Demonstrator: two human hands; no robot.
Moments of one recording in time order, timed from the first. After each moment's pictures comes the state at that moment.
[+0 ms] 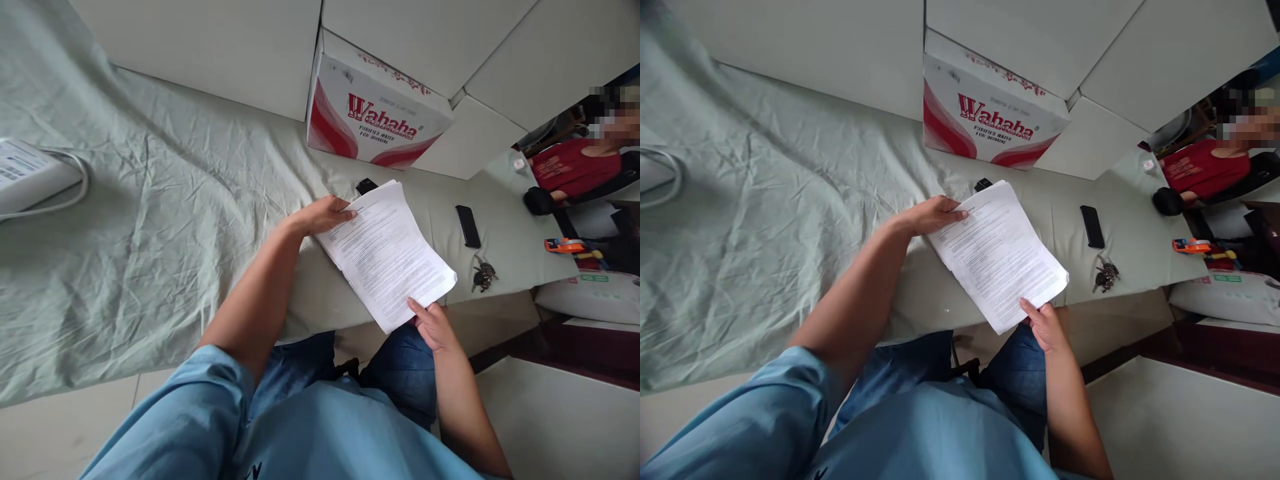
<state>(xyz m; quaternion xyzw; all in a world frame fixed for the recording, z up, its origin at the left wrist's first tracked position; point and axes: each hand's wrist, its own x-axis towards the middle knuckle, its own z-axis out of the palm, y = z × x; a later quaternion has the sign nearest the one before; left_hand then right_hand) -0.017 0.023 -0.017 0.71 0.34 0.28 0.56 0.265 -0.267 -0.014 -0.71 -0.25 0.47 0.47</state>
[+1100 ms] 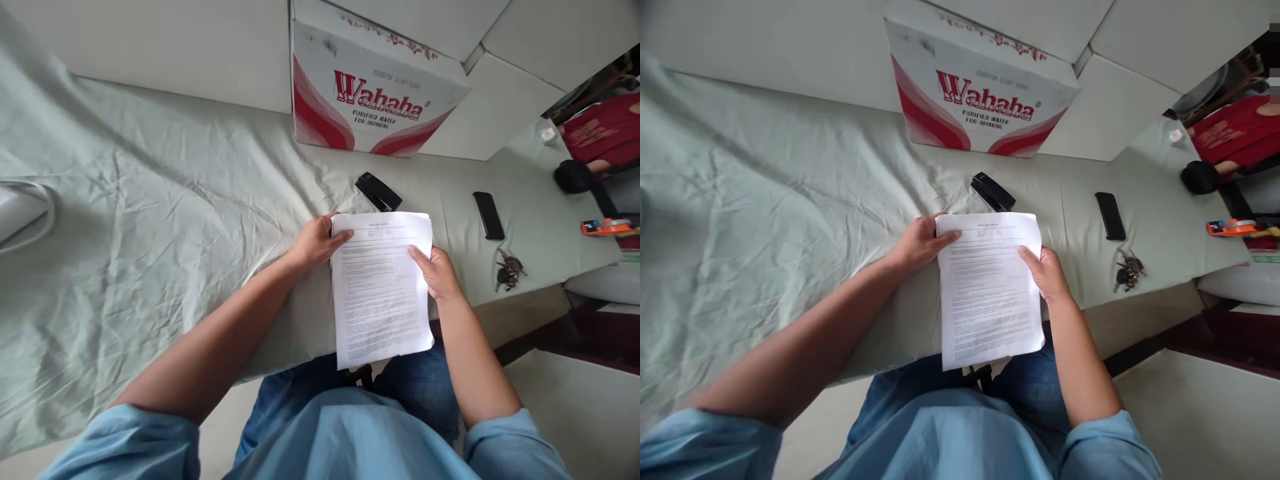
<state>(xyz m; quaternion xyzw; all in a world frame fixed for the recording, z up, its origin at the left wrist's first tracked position) -0.015 -0.030 -0.027 0.62 0.39 0.35 0.59 0.268 -0.145 -0.012 -0.69 -0.36 0.43 0.46</state>
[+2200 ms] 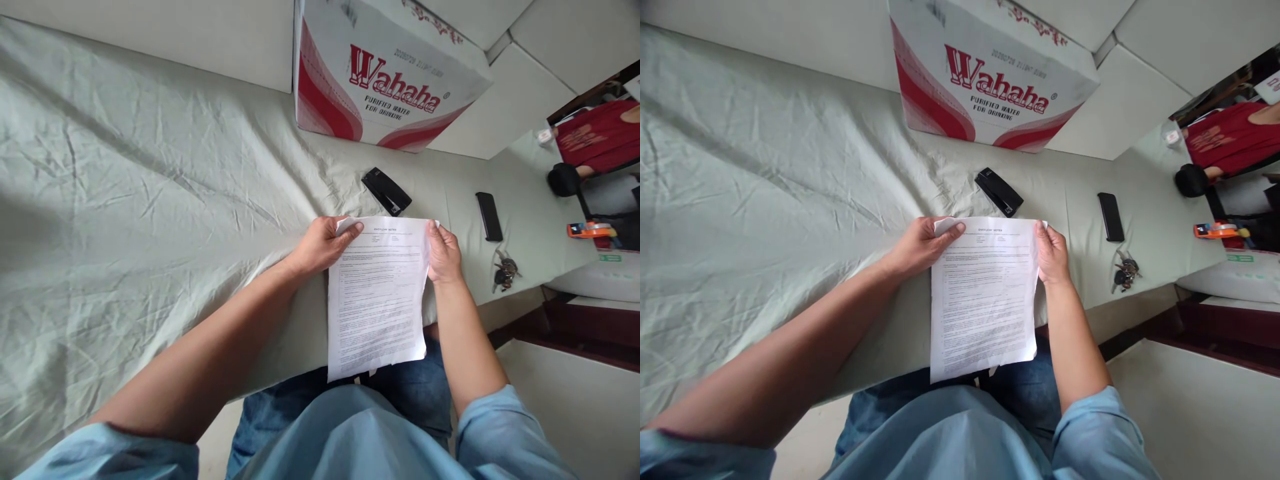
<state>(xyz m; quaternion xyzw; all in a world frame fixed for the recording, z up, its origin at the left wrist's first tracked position) -0.018 -0.029 -0.015 0.64 0.36 0.31 0.61 0.260 -0.098 -0.007 -0.68 -0.37 0.32 0.54</state>
